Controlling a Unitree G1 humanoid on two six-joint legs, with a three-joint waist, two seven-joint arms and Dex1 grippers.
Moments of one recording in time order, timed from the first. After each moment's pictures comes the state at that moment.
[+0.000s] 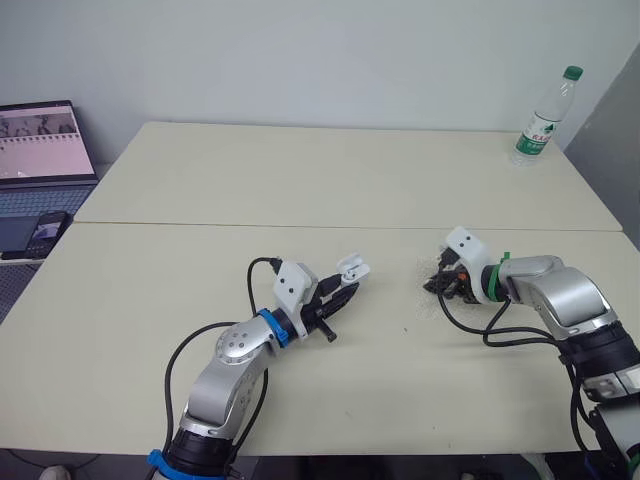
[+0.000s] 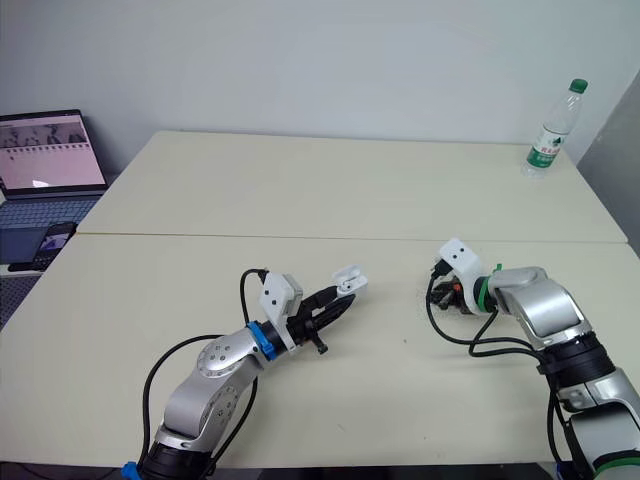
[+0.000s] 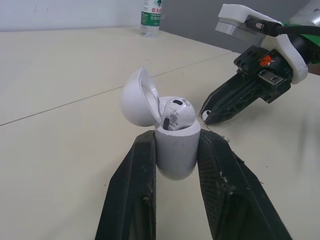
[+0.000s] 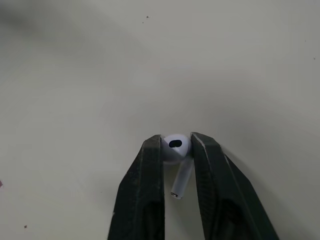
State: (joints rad) left arm -0.13 0.25 -0.16 -0.25 -0.29 0.29 -0.62; right arm -0.59 -0.73 0.26 0.03 0.26 0.90 0.80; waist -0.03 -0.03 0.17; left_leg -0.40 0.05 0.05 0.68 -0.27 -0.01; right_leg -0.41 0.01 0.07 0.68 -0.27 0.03
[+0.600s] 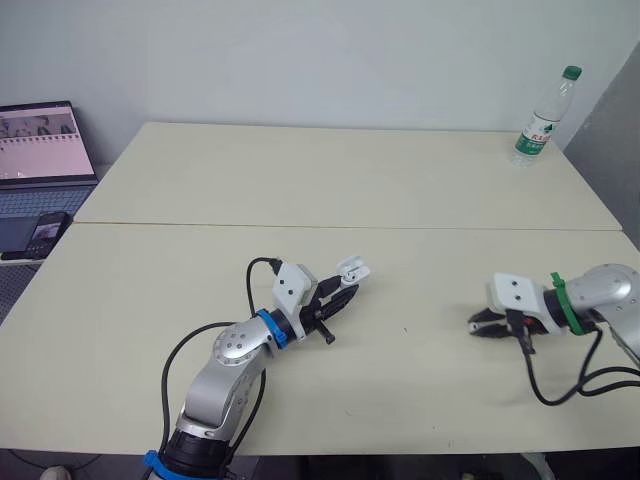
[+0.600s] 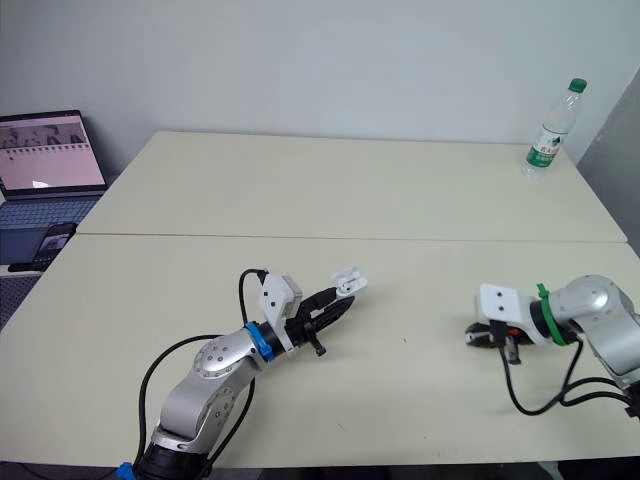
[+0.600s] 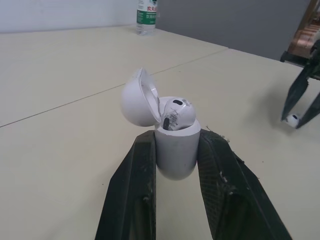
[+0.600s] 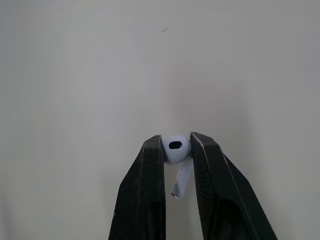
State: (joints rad) left arm -0.13 0.27 -0.17 -0.26 -0.29 0.29 -0.63; right arm -0.33 -1.13 0.25 0.01 0.16 0.13 1.34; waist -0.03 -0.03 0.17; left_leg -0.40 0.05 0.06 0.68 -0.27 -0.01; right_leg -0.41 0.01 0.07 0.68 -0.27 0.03
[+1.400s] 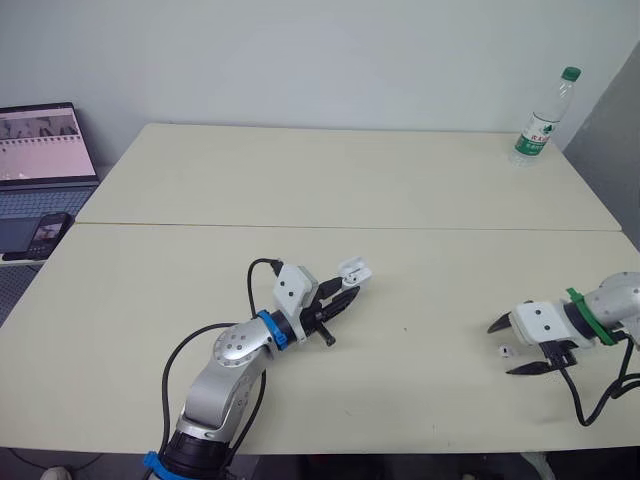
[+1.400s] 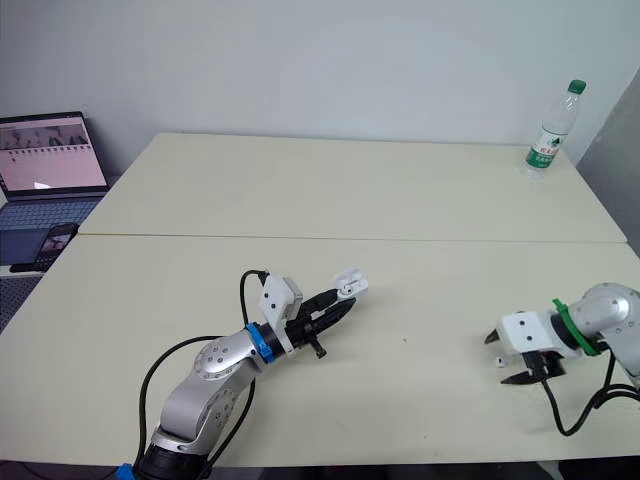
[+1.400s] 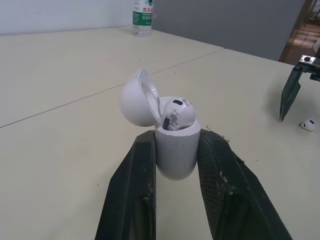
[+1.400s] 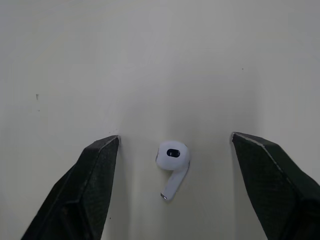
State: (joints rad) left arm -0.13 0.27 -0.17 -0.26 -0.29 0.28 -0.64; right arm -0.33 -1.14 0.25 0.16 0.05 -0.15 1.46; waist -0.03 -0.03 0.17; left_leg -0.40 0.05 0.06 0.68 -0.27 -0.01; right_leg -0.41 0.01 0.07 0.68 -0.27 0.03
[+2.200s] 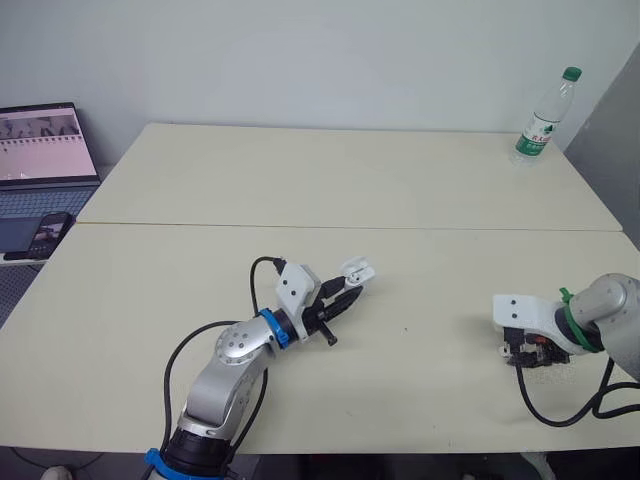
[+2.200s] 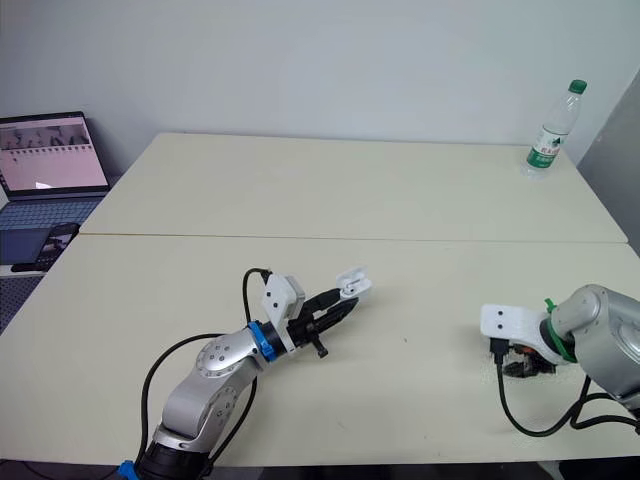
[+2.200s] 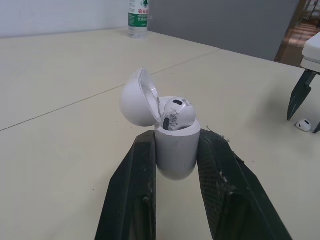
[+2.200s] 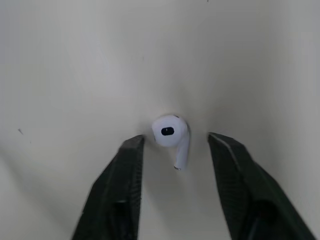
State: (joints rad) left arm -0.14 0.27 -0.18 -0.26 -0.29 0.28 -0.65; right arm -0.29 -1.18 0.30 -0.33 -0.13 0.76 1.33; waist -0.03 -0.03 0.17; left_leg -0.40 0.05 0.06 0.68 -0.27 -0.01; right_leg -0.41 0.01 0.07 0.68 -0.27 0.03
